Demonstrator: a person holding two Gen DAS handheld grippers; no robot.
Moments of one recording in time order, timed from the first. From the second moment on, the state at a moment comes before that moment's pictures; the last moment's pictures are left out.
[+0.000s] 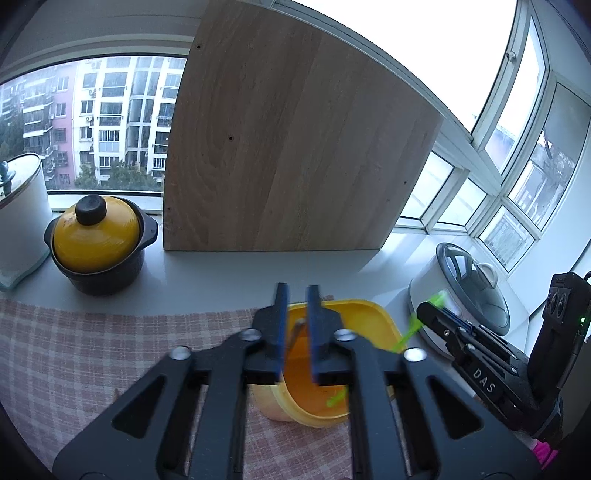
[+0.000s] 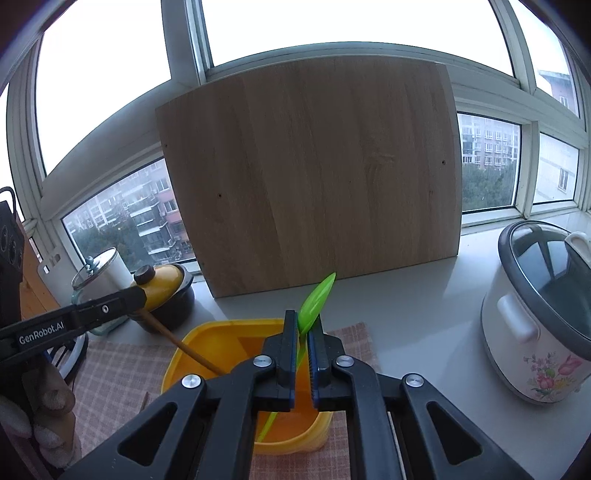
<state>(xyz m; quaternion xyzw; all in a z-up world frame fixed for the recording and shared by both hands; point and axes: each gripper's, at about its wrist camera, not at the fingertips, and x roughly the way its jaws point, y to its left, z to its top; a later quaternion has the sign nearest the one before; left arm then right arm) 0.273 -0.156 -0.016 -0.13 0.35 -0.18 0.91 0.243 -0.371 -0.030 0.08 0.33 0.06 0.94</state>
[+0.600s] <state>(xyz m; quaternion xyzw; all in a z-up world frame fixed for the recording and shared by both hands) 0.242 -0.149 -0.006 -0.11 0.33 -0.18 0.92 0.202 -0.365 -0.024 0.07 0.32 0.05 0.94</state>
